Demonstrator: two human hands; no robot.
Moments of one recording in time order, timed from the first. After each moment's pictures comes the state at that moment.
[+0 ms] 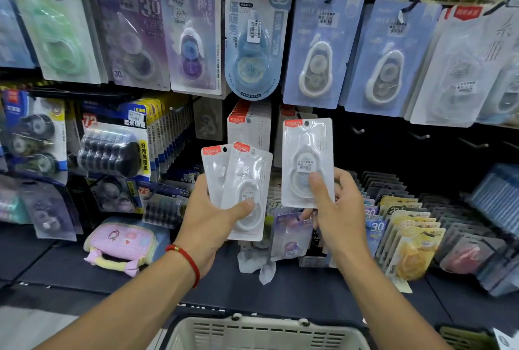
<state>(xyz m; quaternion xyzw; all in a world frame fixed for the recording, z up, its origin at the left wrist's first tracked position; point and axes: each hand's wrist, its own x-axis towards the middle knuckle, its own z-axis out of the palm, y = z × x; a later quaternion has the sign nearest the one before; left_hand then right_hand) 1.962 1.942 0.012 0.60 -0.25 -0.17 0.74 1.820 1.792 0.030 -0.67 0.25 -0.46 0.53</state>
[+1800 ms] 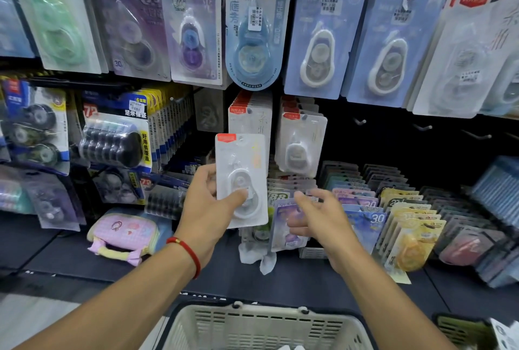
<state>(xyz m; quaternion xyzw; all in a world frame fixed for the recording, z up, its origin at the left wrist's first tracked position) 1.958 1.944 0.014 0.62 -0.24 -0.15 0.73 1.822 1.792 0.006 -0.65 0.33 -0.29 0.62</state>
